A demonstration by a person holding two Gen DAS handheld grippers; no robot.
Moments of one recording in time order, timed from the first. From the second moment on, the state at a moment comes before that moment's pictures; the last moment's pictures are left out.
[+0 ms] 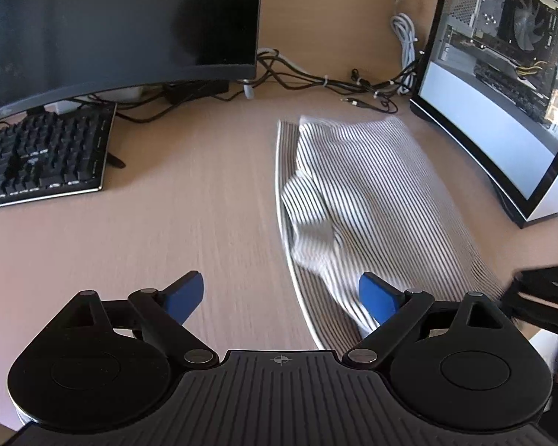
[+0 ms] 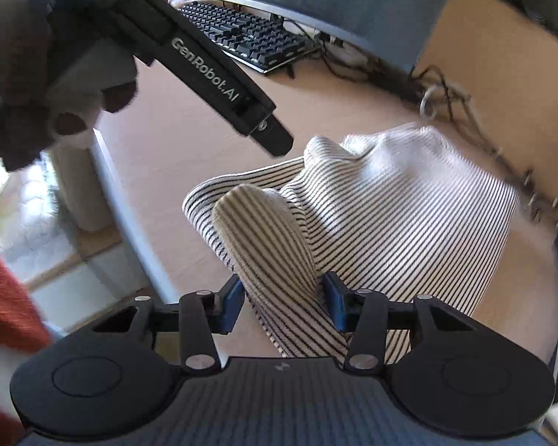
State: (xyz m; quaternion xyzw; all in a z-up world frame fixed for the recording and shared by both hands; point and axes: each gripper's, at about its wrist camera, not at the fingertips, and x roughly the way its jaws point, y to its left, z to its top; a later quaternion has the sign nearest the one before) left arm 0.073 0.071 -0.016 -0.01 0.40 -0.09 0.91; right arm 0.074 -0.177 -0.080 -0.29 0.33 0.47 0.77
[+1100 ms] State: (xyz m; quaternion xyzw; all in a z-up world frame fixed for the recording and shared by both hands) left arm 0.026 0.081 -0.080 -0.43 0.44 -0.27 0.74; right arm 0.011 -0.216 -0.112 -0.45 0.13 0.49 0.73
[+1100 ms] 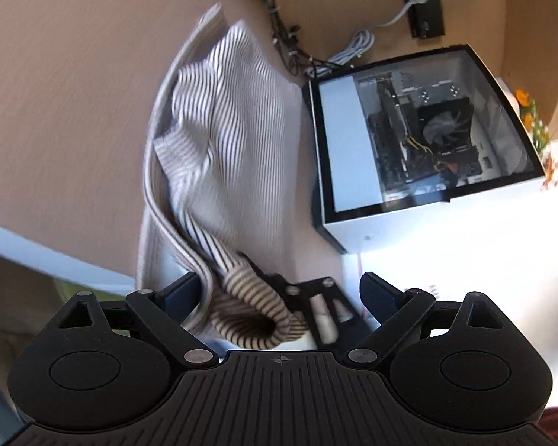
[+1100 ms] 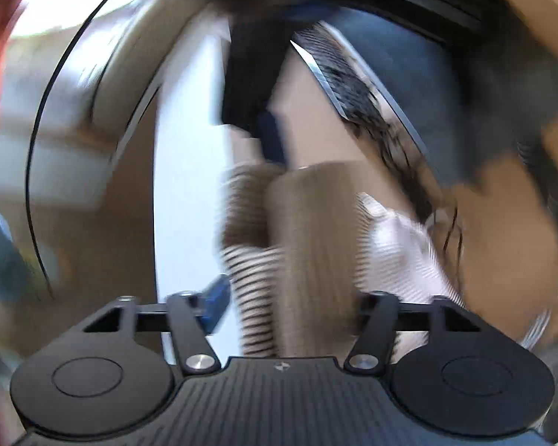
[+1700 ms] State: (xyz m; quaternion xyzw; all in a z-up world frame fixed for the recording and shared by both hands) left arm 0.012 -0.041 -0.057 0.34 0.25 -0.40 0.81; right arm 0.146 -0.241 -0.062 -0.05 0.52 0.46 0.72
